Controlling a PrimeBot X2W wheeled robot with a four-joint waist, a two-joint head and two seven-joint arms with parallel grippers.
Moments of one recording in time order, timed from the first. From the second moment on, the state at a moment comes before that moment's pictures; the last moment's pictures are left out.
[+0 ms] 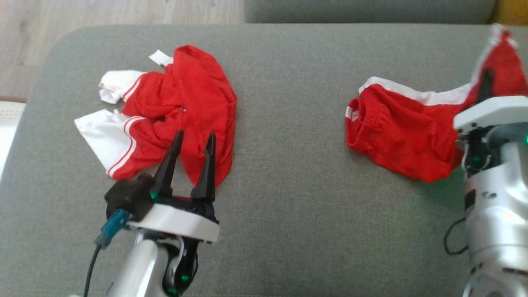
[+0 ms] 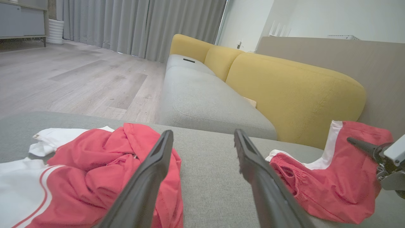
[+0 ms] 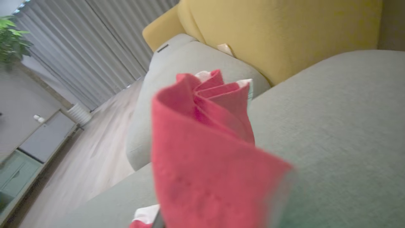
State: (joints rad) left arm -0.15 0.04 -0.33 0.10 -0.35 0.01 -0.26; right arm -0.75 -0.07 -0.46 0.90 0.22 0.13 -0.04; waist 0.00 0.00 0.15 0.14
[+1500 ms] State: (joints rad) left arm -0.10 0.05 -0.31 0.10 -0.34 0.01 -0.26; right arm -0.47 -0.07 0.44 0.68 0.70 0.13 -0.14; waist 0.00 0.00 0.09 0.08
